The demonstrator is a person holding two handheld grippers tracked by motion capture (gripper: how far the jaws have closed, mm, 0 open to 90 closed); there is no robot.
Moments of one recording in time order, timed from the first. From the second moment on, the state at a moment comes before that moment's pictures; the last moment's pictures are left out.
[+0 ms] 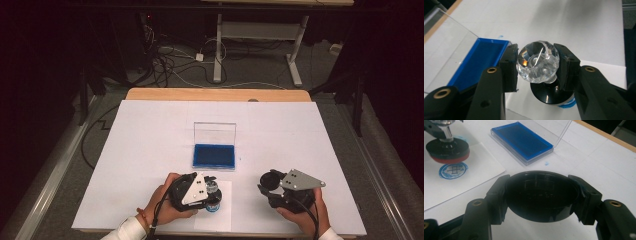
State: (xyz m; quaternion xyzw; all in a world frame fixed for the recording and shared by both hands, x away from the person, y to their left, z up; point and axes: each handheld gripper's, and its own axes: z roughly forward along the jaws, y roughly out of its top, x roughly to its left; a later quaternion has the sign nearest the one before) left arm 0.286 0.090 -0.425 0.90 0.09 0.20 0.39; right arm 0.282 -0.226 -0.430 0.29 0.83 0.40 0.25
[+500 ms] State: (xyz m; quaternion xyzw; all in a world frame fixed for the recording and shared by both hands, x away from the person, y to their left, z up) left arm 0.302 0.124 -0.400 0.87 0.15 0.22 0.42; right arm 0.281 -0.225 -0.432 0.29 0.84 0.40 0.24
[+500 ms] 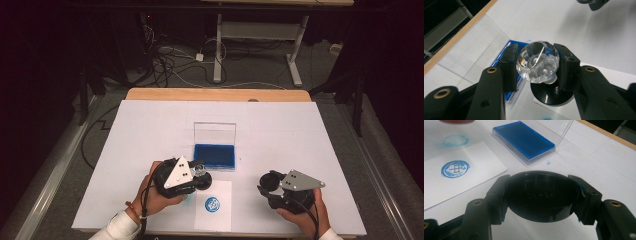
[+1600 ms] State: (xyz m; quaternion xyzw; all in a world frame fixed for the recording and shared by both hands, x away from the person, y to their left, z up) left arm 0.307 0.145 -0.383 0.83 0.19 0.23 0.46; right arm 0.292 -0.175 -0.443 0.25 0.86 0.41 0.18
